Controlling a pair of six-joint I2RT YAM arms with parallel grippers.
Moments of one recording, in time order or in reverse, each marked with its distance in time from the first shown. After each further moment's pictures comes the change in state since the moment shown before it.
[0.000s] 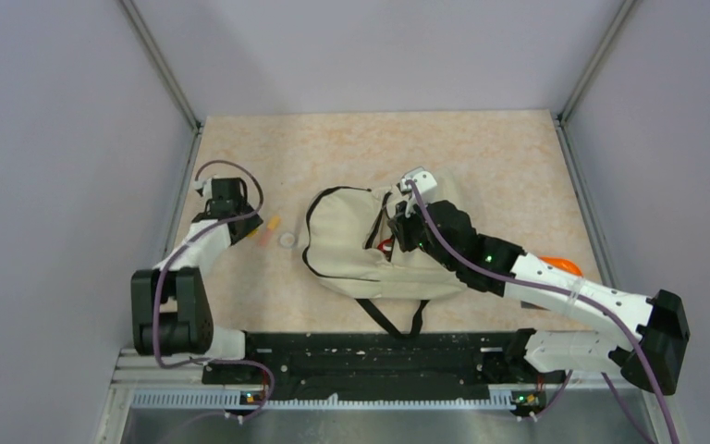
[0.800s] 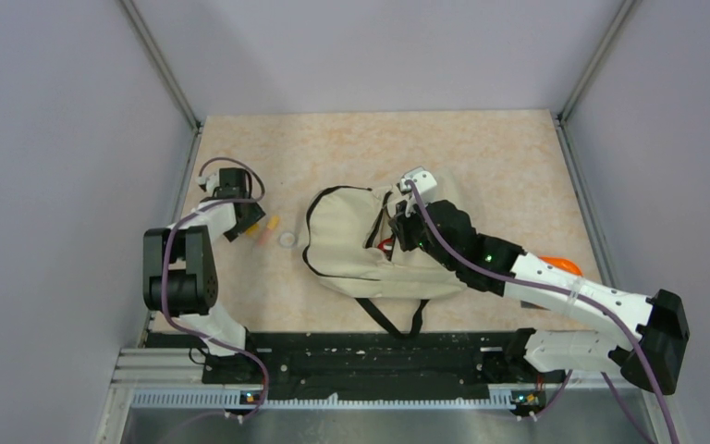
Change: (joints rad) left arm -0.005 0.147 0.095 -0.008 -0.087 -0.010; right arm 0.000 0.000 0.000 -0.002 0.011 -0.011
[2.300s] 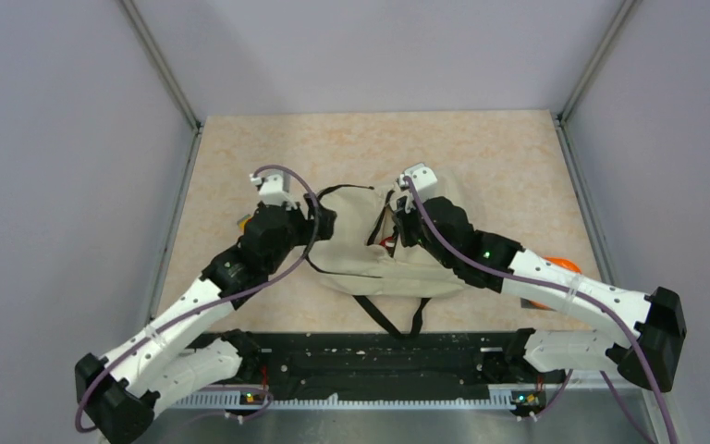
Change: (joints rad) left arm -0.777 -0.768 -0.192 0.112 -0.019 0.040; right arm 0.000 0.024 0.045 -0.047 0.072 -0.009
